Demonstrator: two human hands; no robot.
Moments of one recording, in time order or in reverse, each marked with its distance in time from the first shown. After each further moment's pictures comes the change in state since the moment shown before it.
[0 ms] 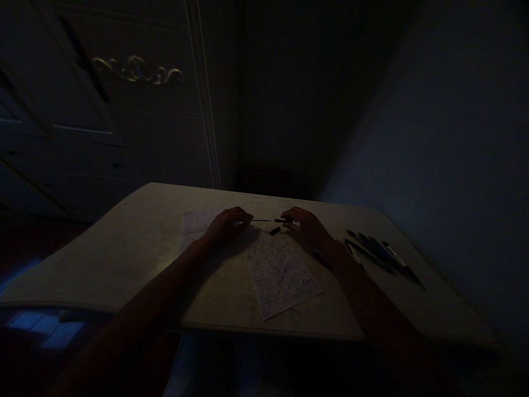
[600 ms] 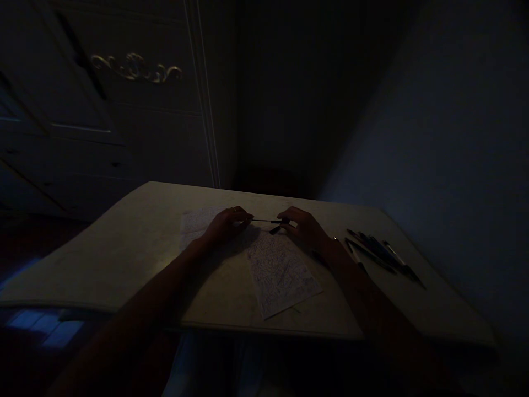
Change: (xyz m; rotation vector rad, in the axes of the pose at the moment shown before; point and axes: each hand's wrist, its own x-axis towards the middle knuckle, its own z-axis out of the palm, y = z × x) left_hand -0.001 0.000 -0.001 0.002 -0.009 0.005; right_hand 0.000 -0.005 0.003 0.051 0.011 -0.090
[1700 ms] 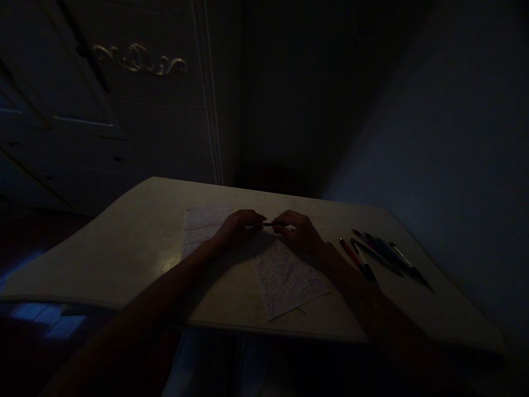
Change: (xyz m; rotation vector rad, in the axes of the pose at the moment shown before) left_hand -0.001 0.015 0.014 -0.155 -0.034 -0.049; right_hand 0.005 -0.028 0.021 0.204 0.098 0.010
